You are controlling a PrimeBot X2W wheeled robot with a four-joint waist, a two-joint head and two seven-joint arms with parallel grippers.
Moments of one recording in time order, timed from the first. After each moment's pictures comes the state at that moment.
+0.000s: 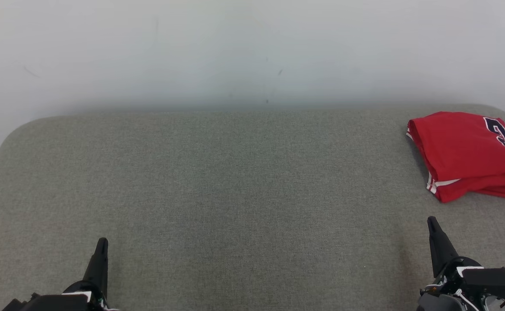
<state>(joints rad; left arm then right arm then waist) -0.10 0.05 0.11 0.25 -1.61 -0.13 0.12 -0.11 -0.05 -0.11 0.25 1.61 0.13 0.11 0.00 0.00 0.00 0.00</state>
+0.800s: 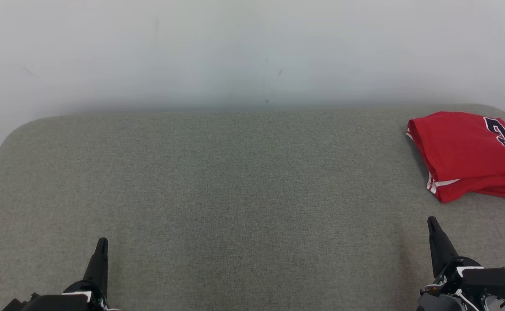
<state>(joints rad) -0.10 0.05 0.11 0.25 -1.61 -0.13 0.12 -0.11 -0.05 -0.11 0.25 1.61 0.13 0.11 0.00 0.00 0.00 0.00</state>
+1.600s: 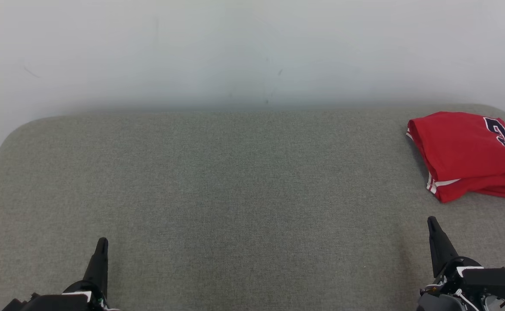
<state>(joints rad) -0.10 0.05 0.11 0.25 -1.61 -0.13 0.12 -0.11 -0.05 -0.11 0.25 1.61 0.13 0.11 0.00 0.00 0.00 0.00</state>
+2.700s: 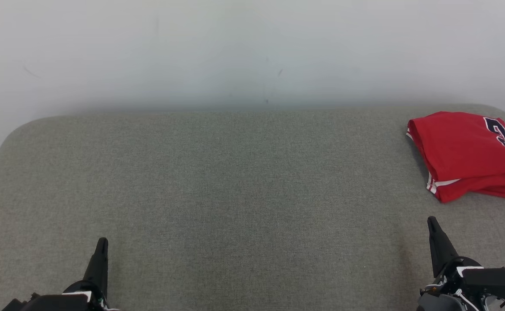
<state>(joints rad) -0.10 0.05 0.11 0.25 -1.61 -0.13 0.12 -0.11 -0.05 -0.11 0.25 1.61 0.13 0.11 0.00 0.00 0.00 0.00</state>
